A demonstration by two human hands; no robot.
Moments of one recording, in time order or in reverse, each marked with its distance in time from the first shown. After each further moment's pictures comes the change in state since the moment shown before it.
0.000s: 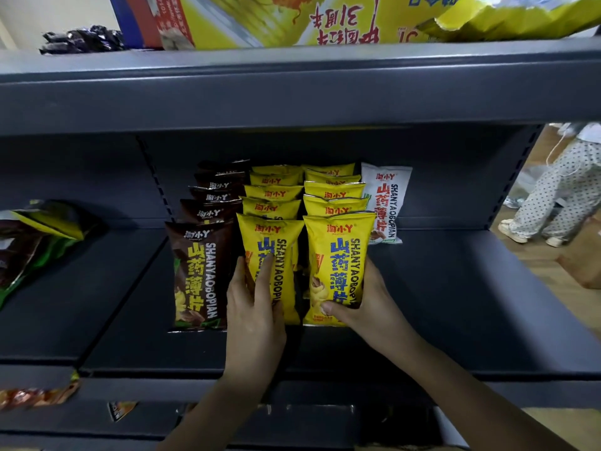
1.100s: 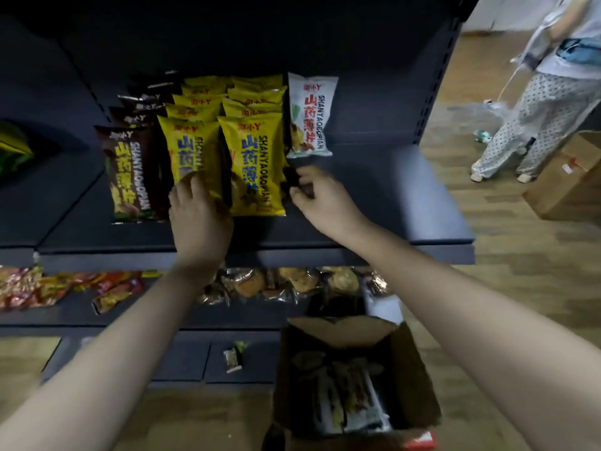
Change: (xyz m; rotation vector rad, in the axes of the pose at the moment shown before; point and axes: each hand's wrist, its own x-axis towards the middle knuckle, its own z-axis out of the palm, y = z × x) left_hand -0.021 0.079 -0.007 0.220 0.053 -0.181; right_hand -0.042 -0.004 -0.076 -0.213 -0.029 -0.058
